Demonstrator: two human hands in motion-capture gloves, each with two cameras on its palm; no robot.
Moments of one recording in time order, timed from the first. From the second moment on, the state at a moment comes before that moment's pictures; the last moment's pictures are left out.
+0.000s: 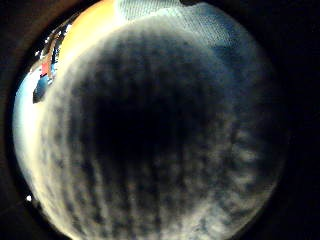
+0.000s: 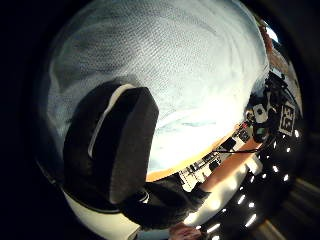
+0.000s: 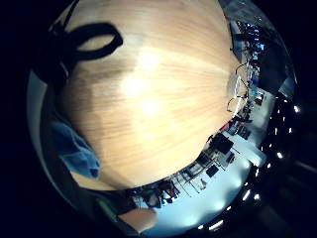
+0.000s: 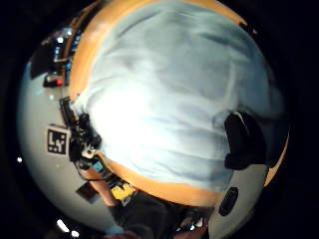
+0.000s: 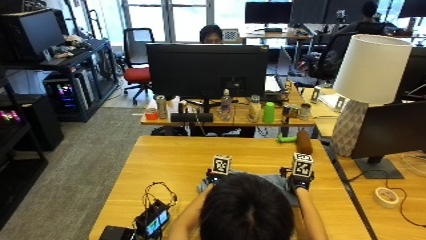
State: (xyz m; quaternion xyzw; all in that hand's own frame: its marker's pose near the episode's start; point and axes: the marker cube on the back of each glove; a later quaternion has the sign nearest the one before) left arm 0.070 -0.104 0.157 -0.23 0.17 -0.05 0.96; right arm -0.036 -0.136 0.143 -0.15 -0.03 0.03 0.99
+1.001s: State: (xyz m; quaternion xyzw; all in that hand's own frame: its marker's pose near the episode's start) left arm -0.086 -0.081 0.042 0.07 0.16 -0.14 0.97; right arm -0.213 -0.142 -0.038 -0.15 0.01 0.00 0.99
